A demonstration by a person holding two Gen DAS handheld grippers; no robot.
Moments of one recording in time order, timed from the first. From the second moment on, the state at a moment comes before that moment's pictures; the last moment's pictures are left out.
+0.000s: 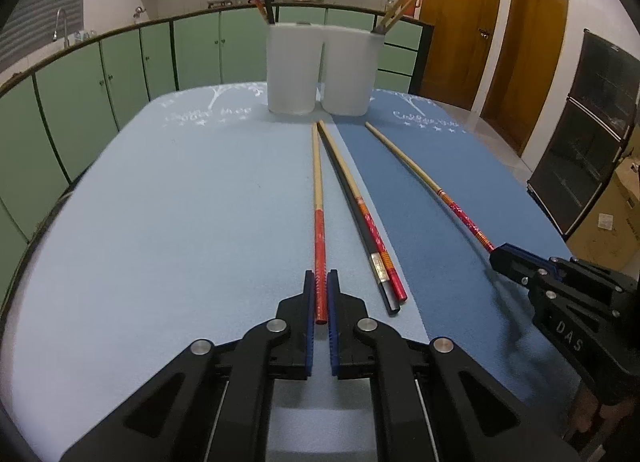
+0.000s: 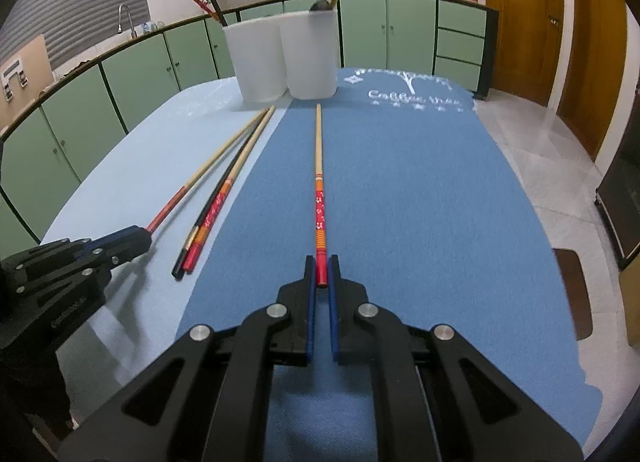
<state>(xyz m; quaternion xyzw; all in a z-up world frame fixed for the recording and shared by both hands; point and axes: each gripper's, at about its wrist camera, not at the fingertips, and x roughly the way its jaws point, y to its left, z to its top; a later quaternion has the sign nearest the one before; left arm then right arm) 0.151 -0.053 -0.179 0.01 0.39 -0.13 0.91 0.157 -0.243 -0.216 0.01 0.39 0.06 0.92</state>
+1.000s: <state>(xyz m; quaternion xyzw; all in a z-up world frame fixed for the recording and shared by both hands) 0.153 -0.031 -0.019 -0.02 0.24 -0.18 0.95 0.169 -0.264 -0.027 0.03 0.25 0.13 0.96</state>
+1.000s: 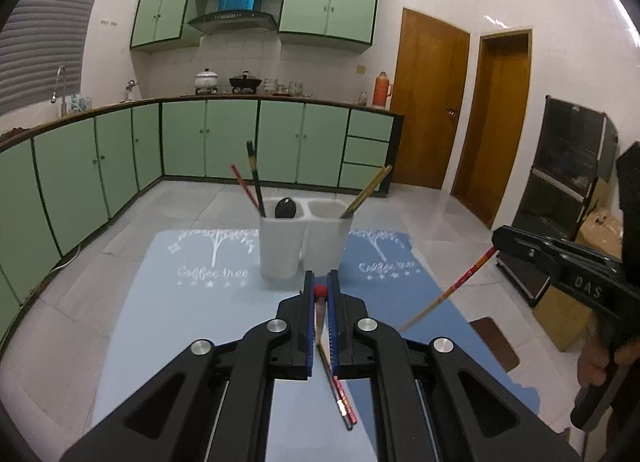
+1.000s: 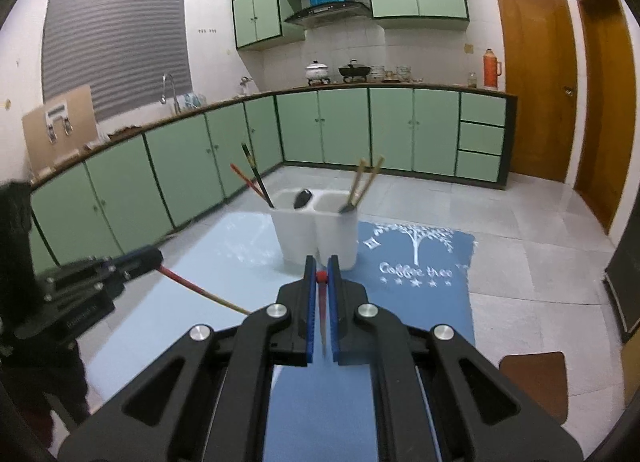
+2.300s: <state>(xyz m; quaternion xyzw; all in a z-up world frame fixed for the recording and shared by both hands) 0.326 -0.053 0.039 0.03 0.22 -0.17 0.96 0.393 -0.266 0.042 0.04 0.18 0.11 0.98</state>
